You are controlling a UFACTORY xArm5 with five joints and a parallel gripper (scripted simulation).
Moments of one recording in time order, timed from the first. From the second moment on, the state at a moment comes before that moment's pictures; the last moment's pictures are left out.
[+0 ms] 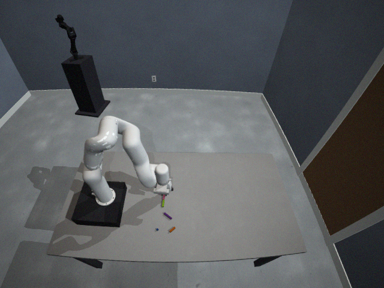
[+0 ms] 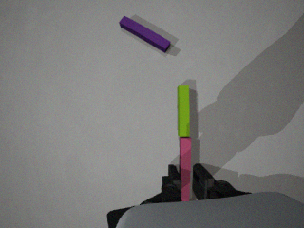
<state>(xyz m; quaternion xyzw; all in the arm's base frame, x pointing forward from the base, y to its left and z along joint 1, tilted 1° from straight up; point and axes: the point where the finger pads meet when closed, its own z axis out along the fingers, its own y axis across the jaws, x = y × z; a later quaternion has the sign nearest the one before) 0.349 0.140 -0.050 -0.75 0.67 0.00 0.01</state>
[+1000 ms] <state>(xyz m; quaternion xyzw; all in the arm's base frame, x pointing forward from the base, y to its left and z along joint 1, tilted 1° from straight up) 0.349 0.140 -0.002 -0.75 0.67 -0.01 0.01</state>
